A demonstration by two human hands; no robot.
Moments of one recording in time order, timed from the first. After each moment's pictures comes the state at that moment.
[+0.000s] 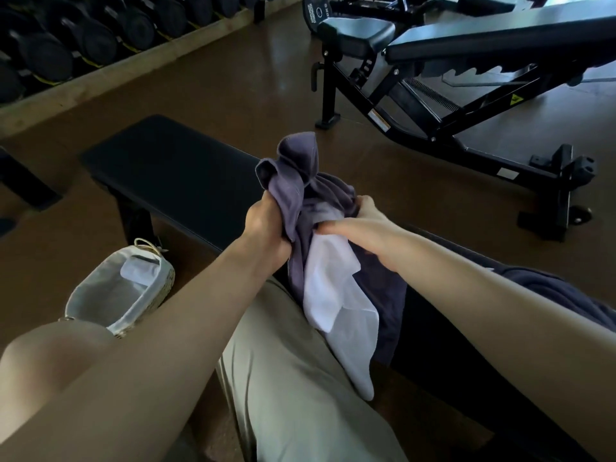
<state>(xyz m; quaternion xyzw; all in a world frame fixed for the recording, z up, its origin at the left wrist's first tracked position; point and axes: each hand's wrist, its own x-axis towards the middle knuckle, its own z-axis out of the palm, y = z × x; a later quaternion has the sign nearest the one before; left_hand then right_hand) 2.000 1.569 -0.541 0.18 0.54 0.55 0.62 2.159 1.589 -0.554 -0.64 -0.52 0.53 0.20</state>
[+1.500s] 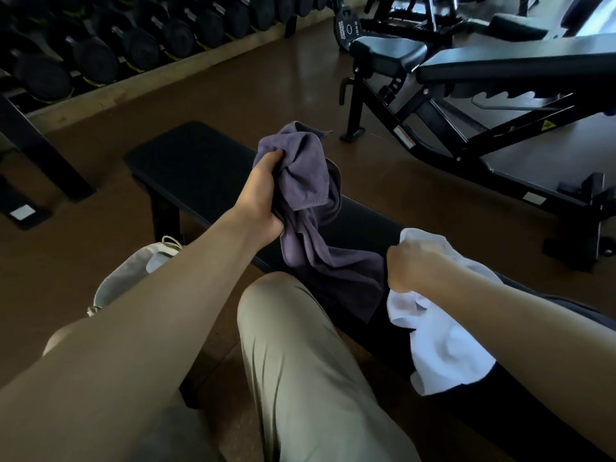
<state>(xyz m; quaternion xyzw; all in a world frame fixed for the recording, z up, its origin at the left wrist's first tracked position) 1.936 1.576 -0.502 0.23 0.48 0.57 0.63 2.164 1.585 -0.559 -0.59 -0.76 0.07 -0.25</state>
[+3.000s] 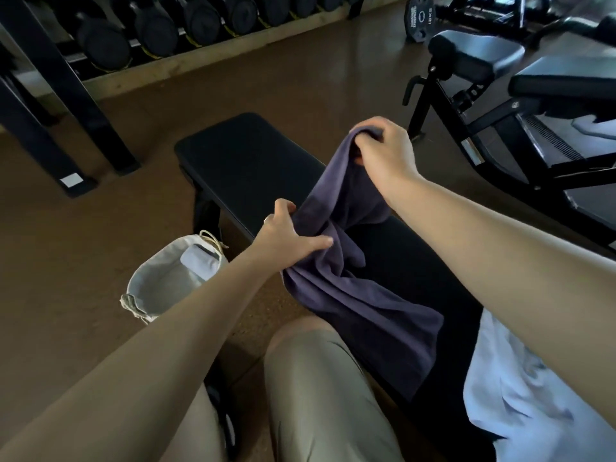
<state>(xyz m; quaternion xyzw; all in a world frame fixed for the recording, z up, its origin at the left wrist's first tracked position) 1.832 1.612 -0.568 0.46 0.78 0.26 0.33 1.969 1.751 -0.513 -0.50 -0.66 0.38 0.40</state>
